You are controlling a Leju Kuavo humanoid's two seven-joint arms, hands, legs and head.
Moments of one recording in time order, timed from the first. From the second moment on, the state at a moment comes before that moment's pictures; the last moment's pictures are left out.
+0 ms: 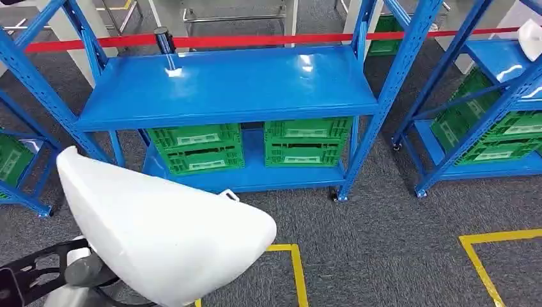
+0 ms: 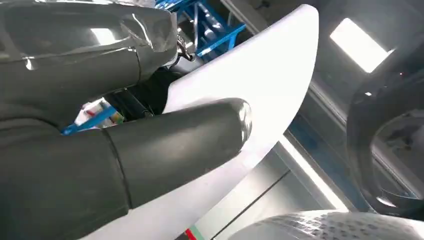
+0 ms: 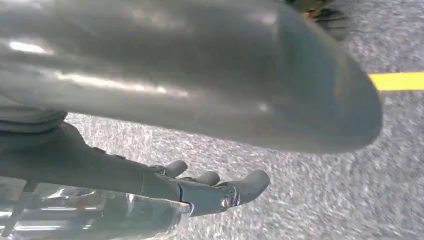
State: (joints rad) left arm -0.28 0.06 -0.51 -1.96 0.22 -0.55 -0.57; right arm 0.03 0.19 -1.44 -1.03 1.57 0.68 -0.38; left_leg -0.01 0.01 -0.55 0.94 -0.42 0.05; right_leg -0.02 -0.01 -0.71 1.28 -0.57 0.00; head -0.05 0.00
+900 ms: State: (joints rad) left arm -0.35 0.08 -0.57 -1.85 0.17 -0.49 -0.54; right arm 0.01 0.13 -1.40 -0.71 1.56 0.59 -0.36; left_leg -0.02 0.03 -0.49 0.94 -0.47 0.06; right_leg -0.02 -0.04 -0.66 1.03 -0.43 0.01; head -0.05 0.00
